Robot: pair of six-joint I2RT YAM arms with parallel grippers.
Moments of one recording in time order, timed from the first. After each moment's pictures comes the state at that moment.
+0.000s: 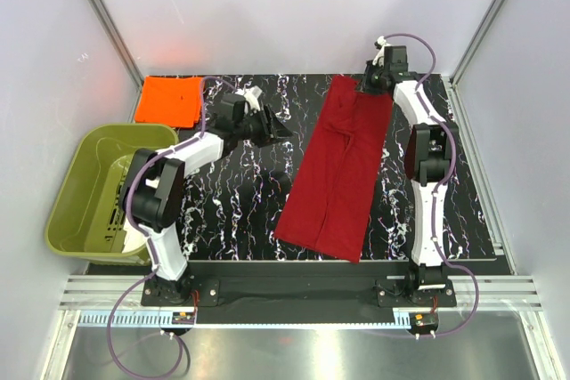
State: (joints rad) left arm -0.35 1.84 1.19 0.10 0.55 -0.73; right arm 0.08 2.44 2.19 -0.42 -0.27 0.27
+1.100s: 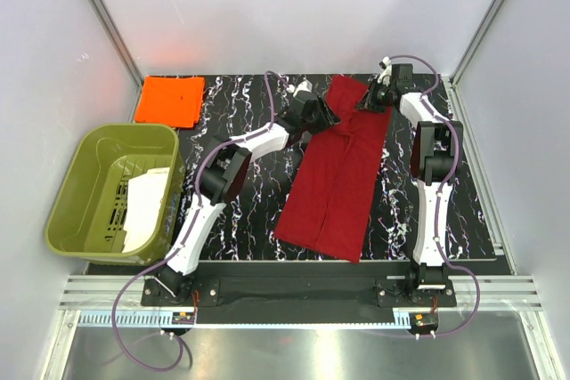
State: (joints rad) left arm -0.62 2.45 1.90 0.05 0.09 -0.93; right arm 0.01 2.44 2.00 -0.33 -0.50 0.32
